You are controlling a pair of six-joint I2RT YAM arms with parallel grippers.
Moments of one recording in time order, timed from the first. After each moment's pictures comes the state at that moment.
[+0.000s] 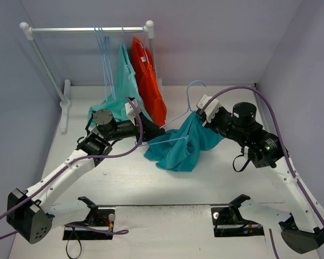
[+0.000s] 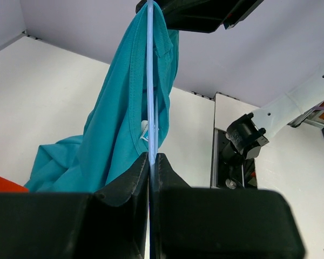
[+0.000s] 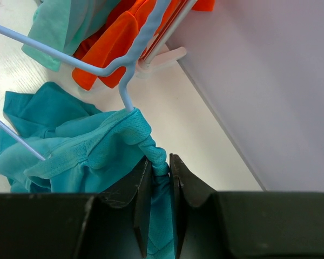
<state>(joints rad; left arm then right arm) -0.59 1.12 0.93 0.23 0.80 -0.28 0.56 0.99 1.27 -0.59 -0.10 -0.59</state>
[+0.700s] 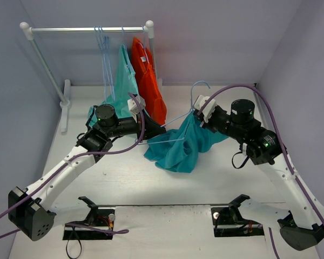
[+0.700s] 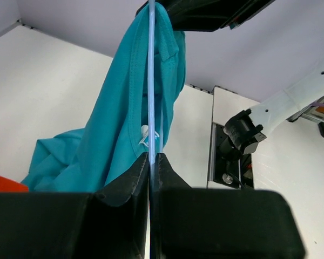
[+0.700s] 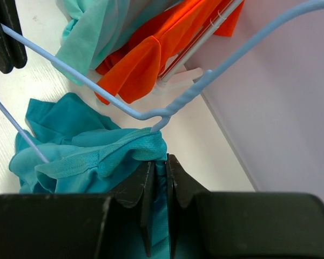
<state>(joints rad) -0.58 1.15 1.02 0.12 0.81 -0.26 0.56 1.02 1.30 -0.59 -0.22 -0.61</state>
